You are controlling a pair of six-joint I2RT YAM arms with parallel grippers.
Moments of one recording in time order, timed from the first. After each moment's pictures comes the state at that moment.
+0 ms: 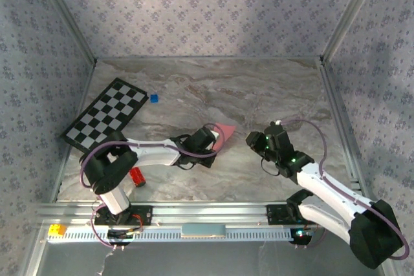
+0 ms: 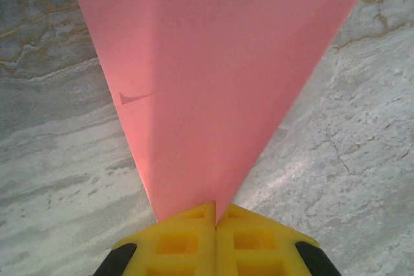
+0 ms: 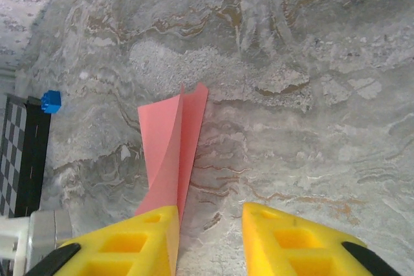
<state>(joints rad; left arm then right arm) -0.97 1.69 0.83 -0.13 0.05 -0.49 0.53 0.90 0.41 -0.16 0.01 1.02</state>
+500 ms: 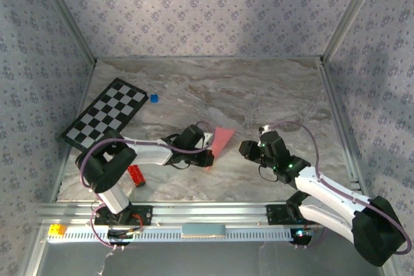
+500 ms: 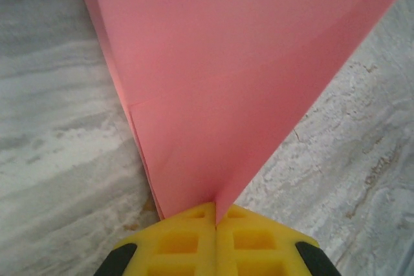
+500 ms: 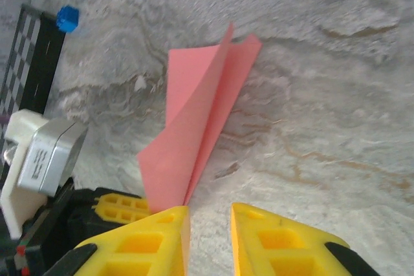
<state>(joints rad) -0.87 1.68 0.71 0.04 0.37 -0.59 0.62 0.91 0.34 -0.07 -0.09 0.88</state>
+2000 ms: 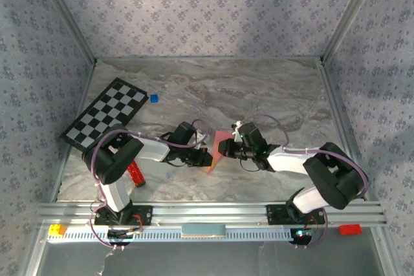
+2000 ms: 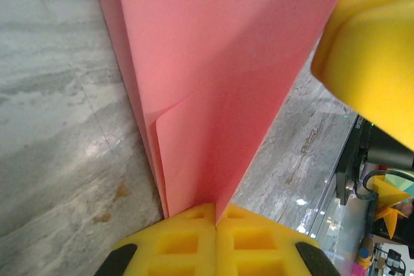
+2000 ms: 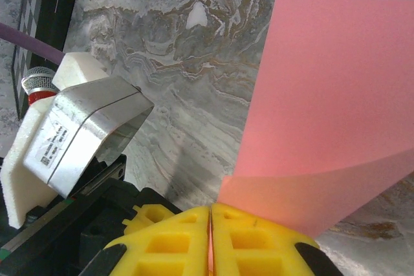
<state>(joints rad) -0.76 1.76 0.67 0.18 0.72 -0.68 0.67 1.46 0.47 0.33 -0.33 0.84</state>
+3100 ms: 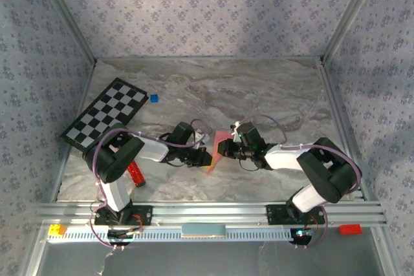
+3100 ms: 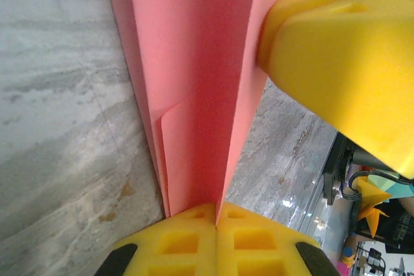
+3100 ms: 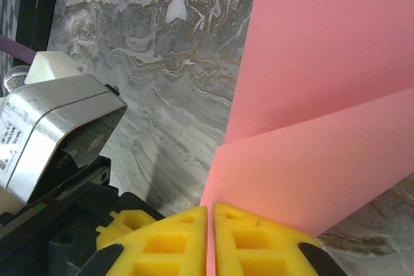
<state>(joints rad) -0.74 1.78 0.64 0.25 0.75 -0.72 0.66 1.52 0.48 0.35 -0.35 0.84</state>
